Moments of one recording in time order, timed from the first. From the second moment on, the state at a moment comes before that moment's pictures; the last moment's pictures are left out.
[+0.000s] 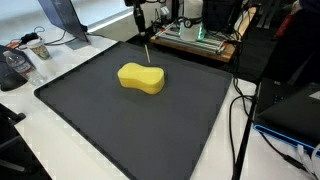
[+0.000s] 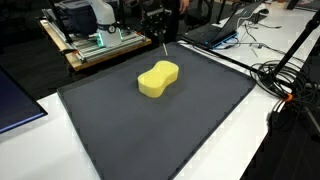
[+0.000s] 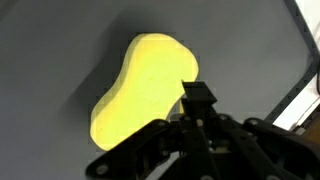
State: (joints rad) arm -0.02 -0.14 -0.03 -2.46 0.43 2.47 0.41
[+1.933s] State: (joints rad) arm -0.15 -0.15 -0.14 -2.55 0.47 2.52 0.18
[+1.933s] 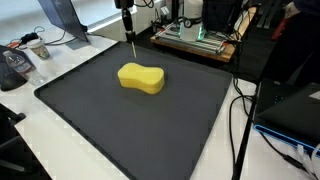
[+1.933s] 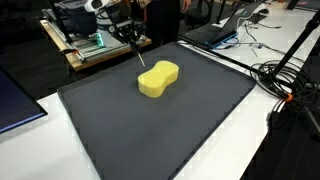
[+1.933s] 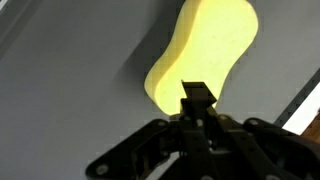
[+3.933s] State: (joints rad) arm -0.23 0.36 -0.16 -1.85 0.35 2.18 0.04
